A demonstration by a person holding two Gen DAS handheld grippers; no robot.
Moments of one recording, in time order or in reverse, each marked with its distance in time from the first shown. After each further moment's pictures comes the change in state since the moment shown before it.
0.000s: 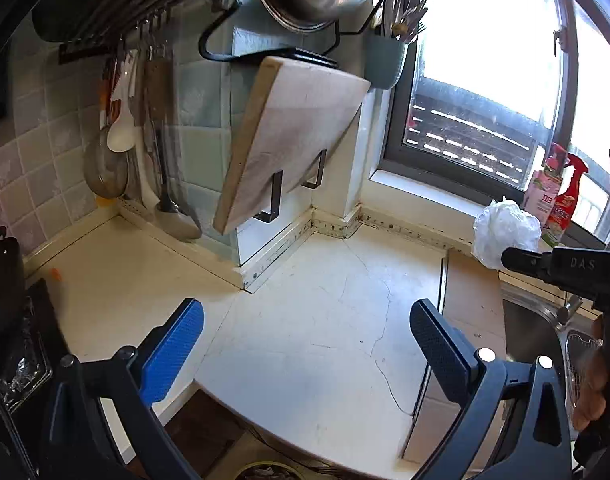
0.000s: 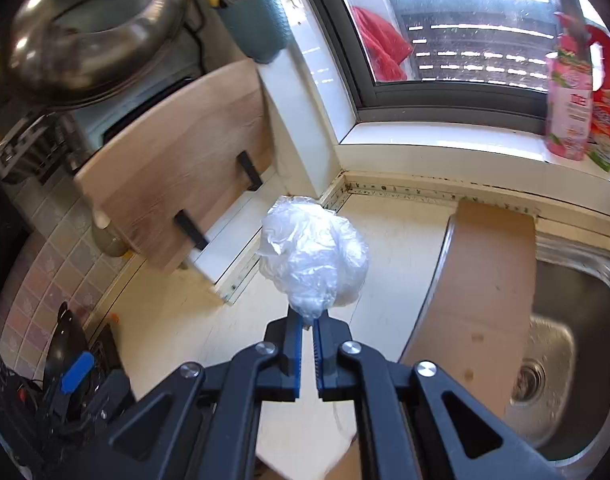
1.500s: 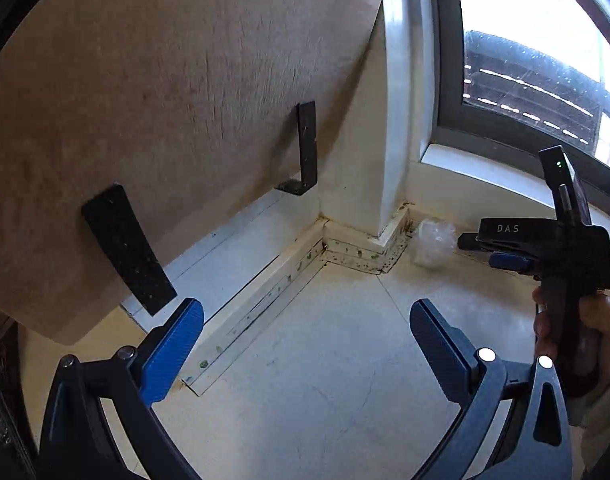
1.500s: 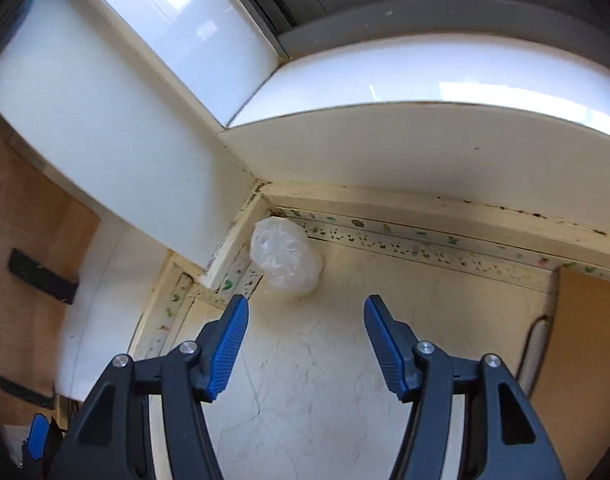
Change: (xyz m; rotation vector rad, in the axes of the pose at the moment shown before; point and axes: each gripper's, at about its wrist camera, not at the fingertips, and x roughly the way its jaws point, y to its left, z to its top) left arm 0.300 -0.064 0.067 0.049 0.079 0.213; right arm 0.347 -0.146 0.145 0.130 0.200 0.011
